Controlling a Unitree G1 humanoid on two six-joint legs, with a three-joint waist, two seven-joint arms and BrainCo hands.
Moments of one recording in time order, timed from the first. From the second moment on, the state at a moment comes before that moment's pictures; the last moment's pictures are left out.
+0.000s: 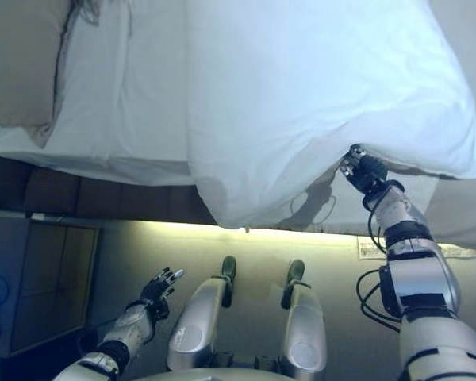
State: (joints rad) left arm -0.17 0.30 -0.29 0.96 -0.66 -0.18 -0.03; right arm -0.80 -0.56 0.09 1.14 1.15 0.19 0.27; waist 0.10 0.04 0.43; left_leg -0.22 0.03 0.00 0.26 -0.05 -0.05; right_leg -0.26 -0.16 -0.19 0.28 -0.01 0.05
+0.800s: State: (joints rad) left arm -0.14 0.26 -0.29 0.93 -0.78 -0.07 -0.05; right arm -0.65 -0.41 0.09 1.02 1.17 0.20 0.22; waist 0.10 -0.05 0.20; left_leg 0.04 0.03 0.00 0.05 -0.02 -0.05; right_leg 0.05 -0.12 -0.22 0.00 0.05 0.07
